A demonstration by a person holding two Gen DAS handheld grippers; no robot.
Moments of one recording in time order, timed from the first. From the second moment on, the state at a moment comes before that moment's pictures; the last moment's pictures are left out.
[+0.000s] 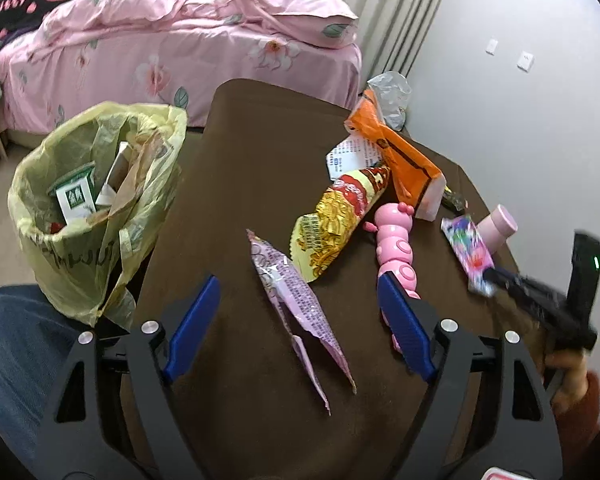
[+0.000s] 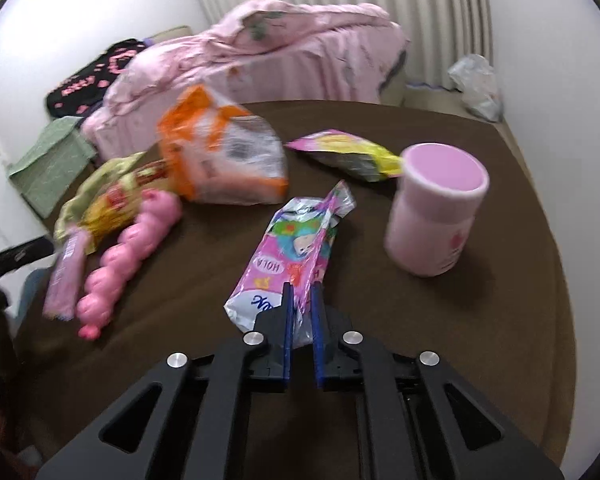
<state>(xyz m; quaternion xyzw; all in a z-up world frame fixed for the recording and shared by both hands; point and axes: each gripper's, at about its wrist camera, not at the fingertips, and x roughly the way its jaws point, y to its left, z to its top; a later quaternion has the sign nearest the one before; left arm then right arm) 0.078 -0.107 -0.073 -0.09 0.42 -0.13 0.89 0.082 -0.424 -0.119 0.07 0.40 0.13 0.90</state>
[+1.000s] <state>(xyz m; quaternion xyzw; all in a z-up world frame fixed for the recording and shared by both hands) 0.071 -0.144 -0.072 -0.06 0.41 -0.21 0.88 0.020 -0.416 -0.114 0.05 0.39 0.14 0.91</state>
